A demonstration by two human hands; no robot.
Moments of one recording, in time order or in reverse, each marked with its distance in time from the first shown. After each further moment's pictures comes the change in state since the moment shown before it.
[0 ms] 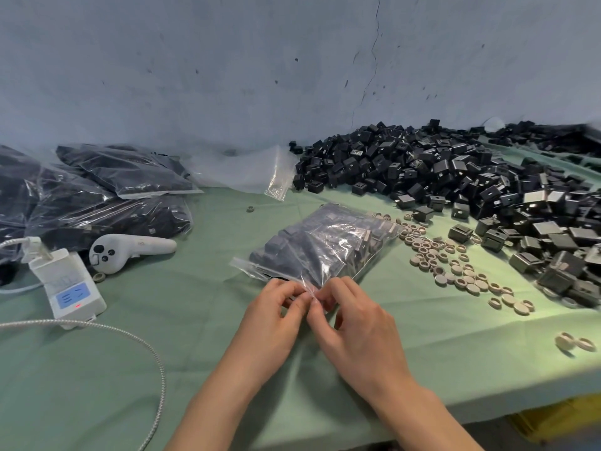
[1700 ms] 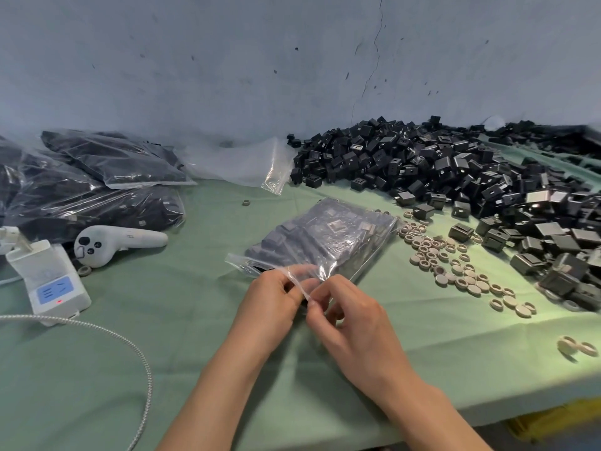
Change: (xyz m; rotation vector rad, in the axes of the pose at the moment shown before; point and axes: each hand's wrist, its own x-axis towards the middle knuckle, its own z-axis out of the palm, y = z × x) left_hand 0.031 -0.009 0.009 -0.096 -0.047 -0.169; right_hand 0.009 0.011 0.000 0.222 -0.042 -0.107
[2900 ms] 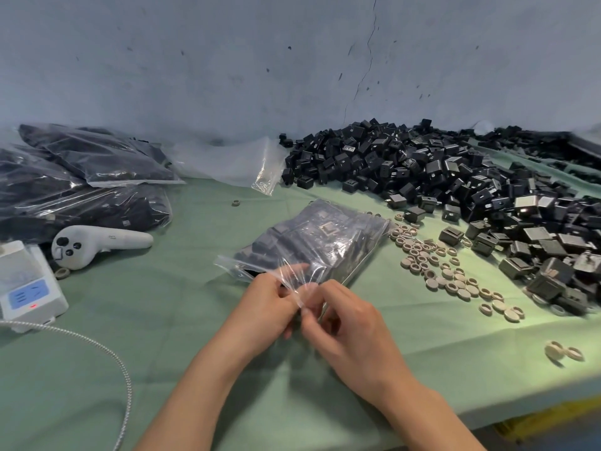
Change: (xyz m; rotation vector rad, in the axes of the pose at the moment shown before) left_hand 0.007 0.002 0.004 -0.124 -0.170 0.012; right_hand 0.003 0.003 -0.010 -0.031 -0.053 -0.026
